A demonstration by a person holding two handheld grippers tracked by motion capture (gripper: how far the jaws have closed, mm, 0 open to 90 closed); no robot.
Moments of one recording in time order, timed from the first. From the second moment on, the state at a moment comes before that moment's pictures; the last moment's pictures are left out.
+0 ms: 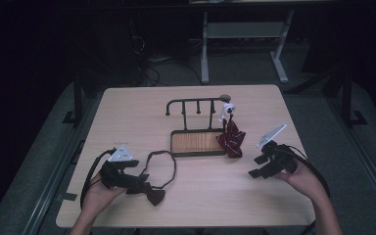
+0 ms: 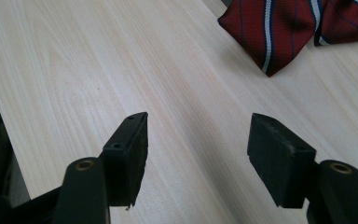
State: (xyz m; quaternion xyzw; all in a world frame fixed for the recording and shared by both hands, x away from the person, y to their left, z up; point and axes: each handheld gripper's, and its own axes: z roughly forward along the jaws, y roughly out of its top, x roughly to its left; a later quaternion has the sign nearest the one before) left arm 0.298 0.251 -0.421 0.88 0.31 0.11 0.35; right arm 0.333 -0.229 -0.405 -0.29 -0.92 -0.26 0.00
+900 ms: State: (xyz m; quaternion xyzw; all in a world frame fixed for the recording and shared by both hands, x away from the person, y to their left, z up) left arm 0.351 0.224 -0.404 0.91 0.28 0.08 0.29; right arm 0.327 -0.235 -0.410 -0.29 -0.92 -0.26 0.00
